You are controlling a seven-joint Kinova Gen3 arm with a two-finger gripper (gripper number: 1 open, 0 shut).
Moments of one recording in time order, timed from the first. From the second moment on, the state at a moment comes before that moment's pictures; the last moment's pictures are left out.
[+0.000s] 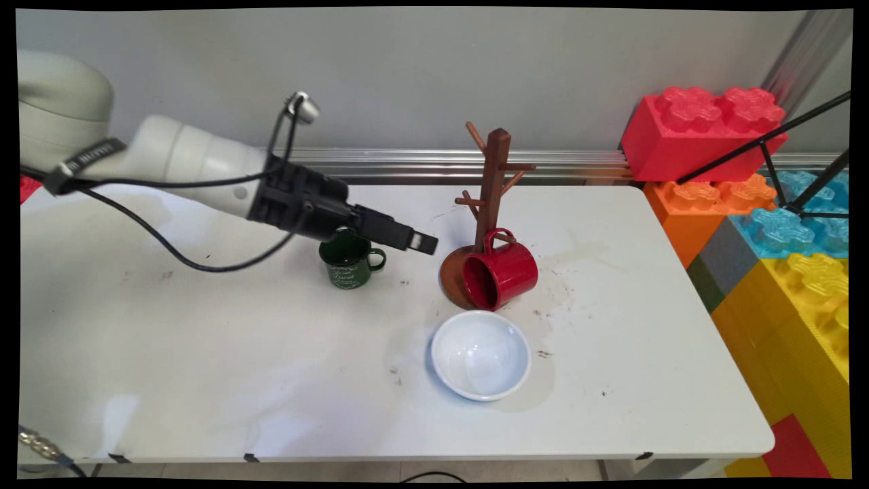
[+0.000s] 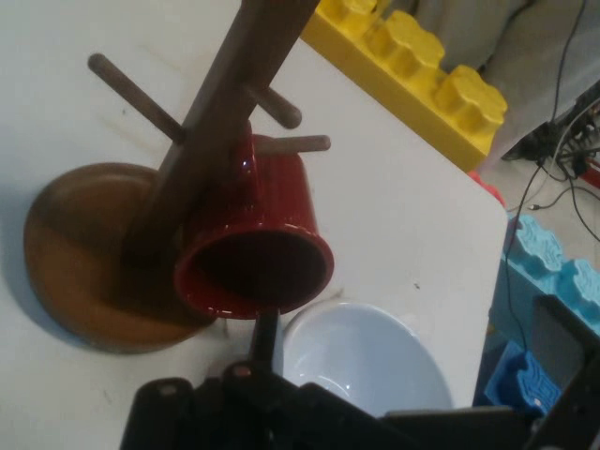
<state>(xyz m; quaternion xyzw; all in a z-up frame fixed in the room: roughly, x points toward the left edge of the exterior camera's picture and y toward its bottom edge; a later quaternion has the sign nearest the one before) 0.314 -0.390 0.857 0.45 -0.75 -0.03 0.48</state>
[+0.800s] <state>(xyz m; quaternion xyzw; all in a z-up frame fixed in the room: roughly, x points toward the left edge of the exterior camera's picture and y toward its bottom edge) 0.266 -0.393 0.805 0.52 -0.72 -0.05 0.46</state>
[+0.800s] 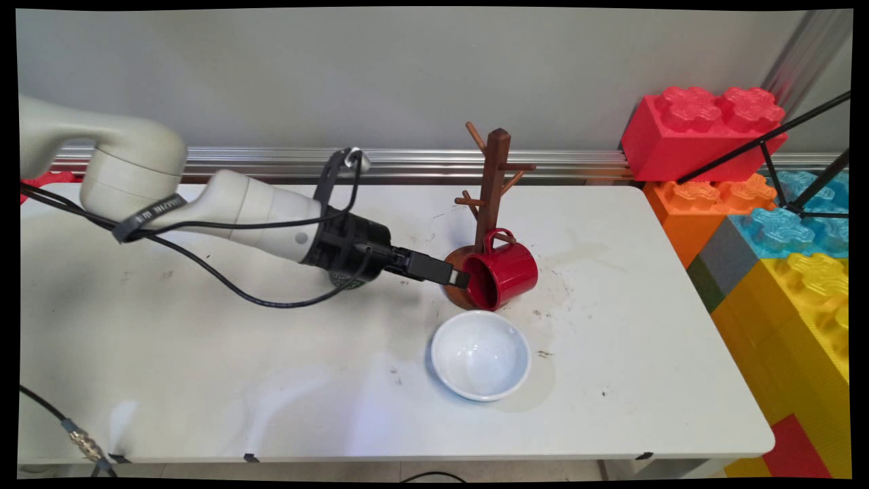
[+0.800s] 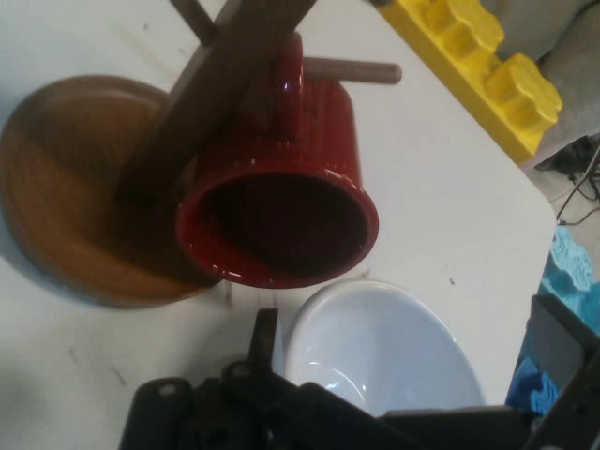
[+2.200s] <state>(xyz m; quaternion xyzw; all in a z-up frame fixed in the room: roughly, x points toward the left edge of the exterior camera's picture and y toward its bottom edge) 0.234 -0.408 0.775 0.57 -0.67 -0.07 0.47</state>
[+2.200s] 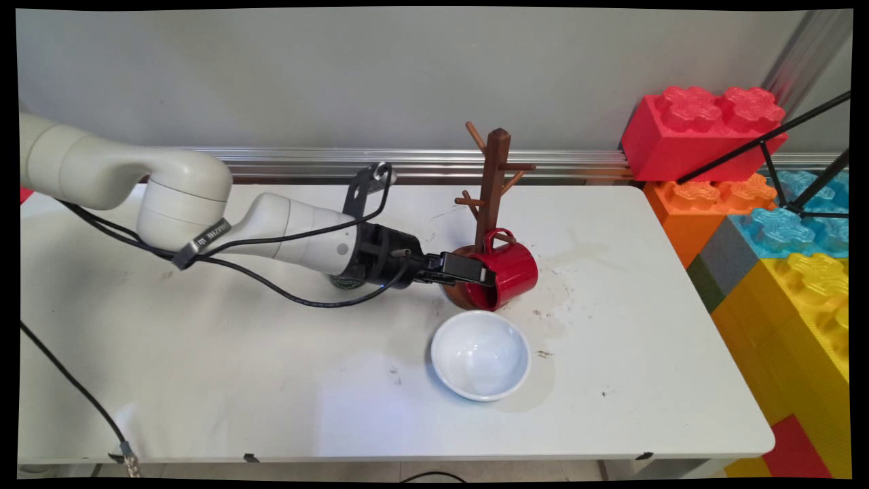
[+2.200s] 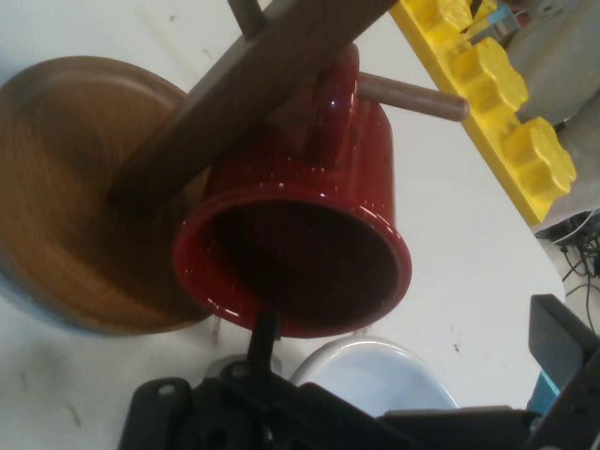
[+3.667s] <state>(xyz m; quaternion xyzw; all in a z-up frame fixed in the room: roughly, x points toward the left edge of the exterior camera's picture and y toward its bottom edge) 0.190 -0.435 0.741 0.59 -0.65 -0.07 0.47</state>
